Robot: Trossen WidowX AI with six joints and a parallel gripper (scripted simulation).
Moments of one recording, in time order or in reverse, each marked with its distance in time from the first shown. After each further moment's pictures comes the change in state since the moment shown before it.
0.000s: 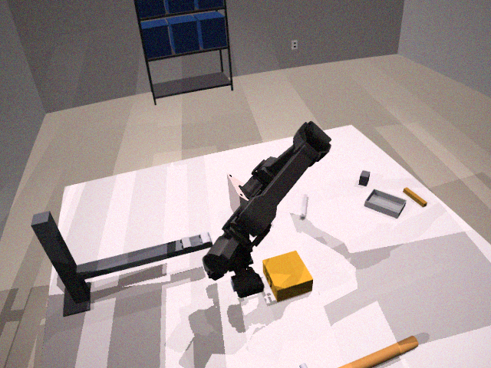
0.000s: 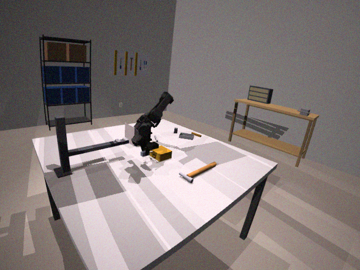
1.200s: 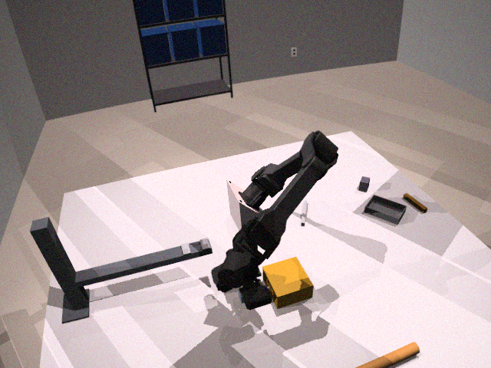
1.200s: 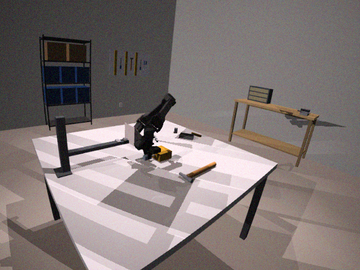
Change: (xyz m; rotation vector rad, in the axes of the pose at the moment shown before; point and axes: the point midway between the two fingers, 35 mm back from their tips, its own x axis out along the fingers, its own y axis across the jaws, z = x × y) arm 0.031 -0.001 -0.020 0.002 0.005 -0.002
